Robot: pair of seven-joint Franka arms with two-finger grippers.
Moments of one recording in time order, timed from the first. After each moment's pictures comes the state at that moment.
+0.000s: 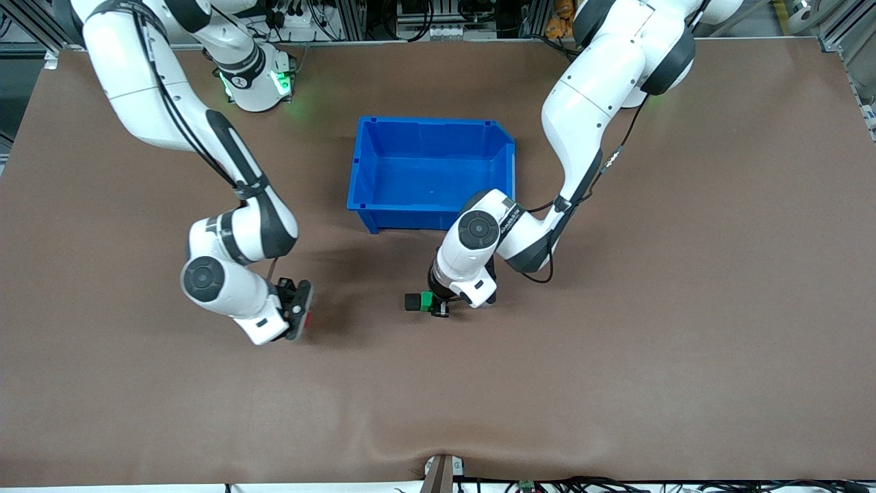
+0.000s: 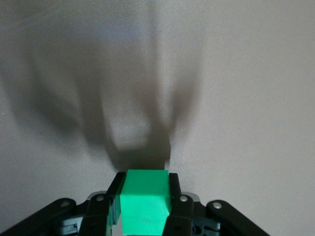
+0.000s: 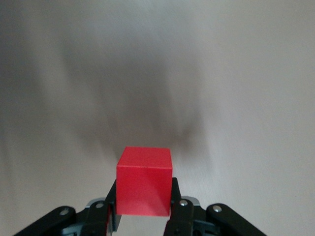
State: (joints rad) left arm -0.59 1.02 -0.18 -1.19 0.04 2.45 -2.25; right arm 0.20 0.72 0.10 -1.59 0.00 2.30 -1.12
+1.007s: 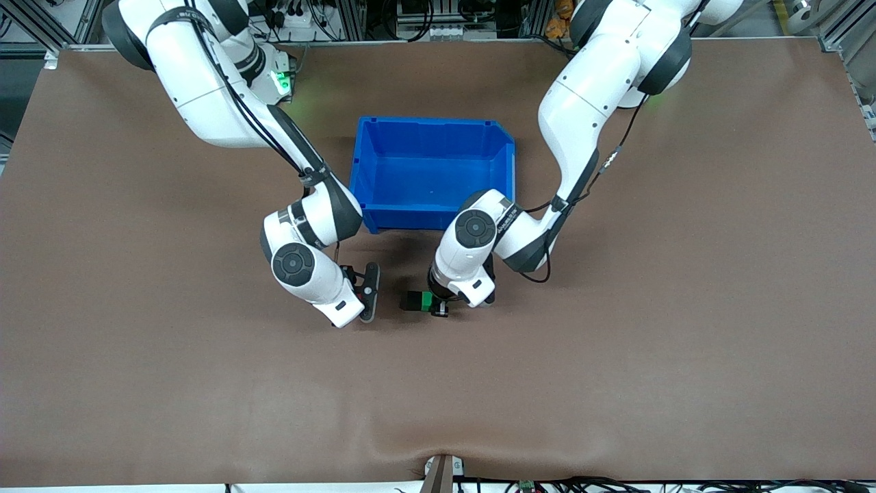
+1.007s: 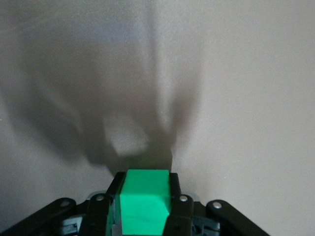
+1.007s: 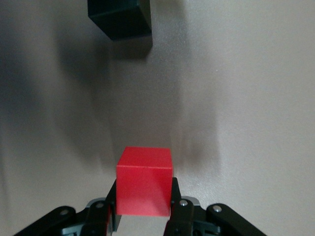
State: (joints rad) left arm -0.61 1.03 -0.15 -1.18 0.04 2.45 -2.25; right arm 0.36 0.79 0.10 -1.52 0.01 2.30 -1.04
